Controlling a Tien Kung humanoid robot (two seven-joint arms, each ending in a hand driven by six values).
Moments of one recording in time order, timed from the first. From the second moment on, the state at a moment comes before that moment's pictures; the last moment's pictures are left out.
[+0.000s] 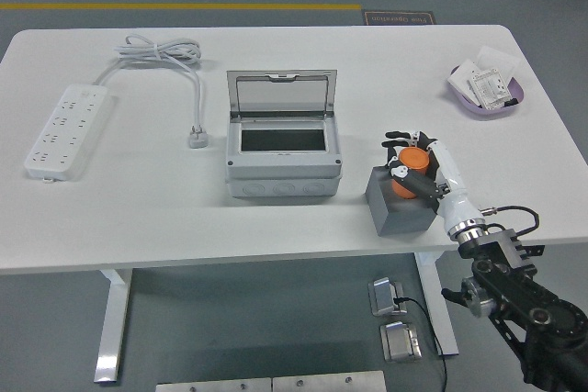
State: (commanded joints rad) left arm -0.13 0.30 -0.03 -0.19 0.00 0.02 0.08; right arm 0.23 -0.23 0.99 1.08 -1.01 -0.21 0.46
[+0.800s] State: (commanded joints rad) left arm -0.14 0.30 -0.08 -0.19 0.05 0.02 0.10; right arm 0.29 -0.27 1.00 1.10 -1.01 -0.21 0.44
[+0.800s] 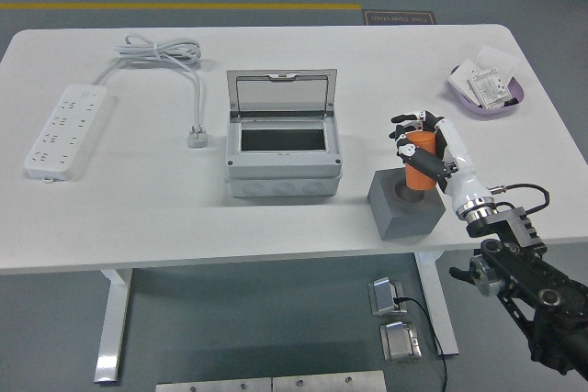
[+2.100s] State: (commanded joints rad) left arm -0.14 0.32 -0.21 -0.19 0.20 0.03 0.14; right arm 0.85 -0.08 0.55 0.86 -1.50 -0.20 0.07
